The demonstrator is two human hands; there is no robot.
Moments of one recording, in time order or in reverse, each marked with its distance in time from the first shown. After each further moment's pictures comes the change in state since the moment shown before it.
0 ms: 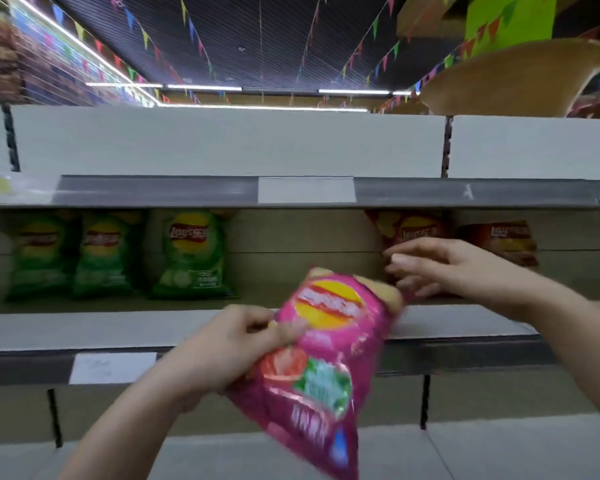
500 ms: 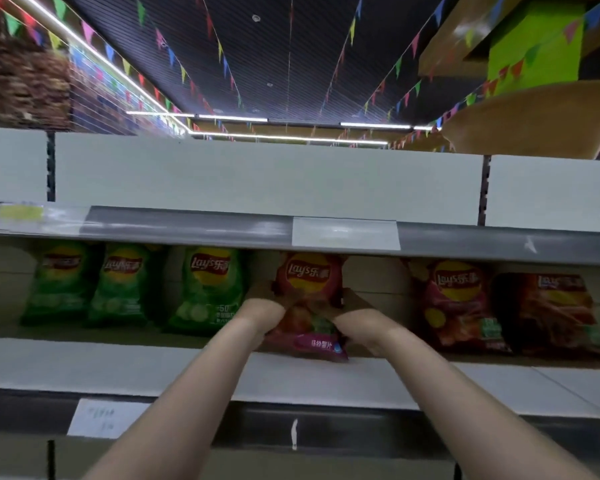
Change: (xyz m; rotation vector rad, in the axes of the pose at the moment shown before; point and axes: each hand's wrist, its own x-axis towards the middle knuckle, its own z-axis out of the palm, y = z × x) left_hand 0.146 -0.012 -0.036 -0.190 0.463 -0.037; right_hand 0.138 -0.004 0.116 0.103 -0.047 0.188
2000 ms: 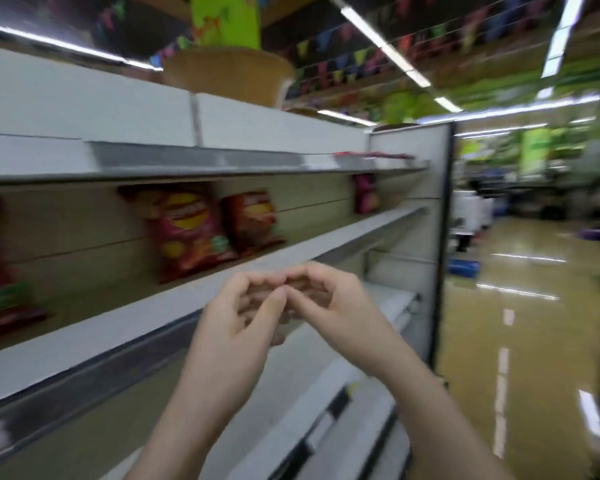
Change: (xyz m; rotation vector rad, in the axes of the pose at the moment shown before) left_hand -0.203 0.020 0.112 -0.442 -0.782 0.397; right_hand -0.277 0.059 -0.047 -0.100 0.794 -0.167
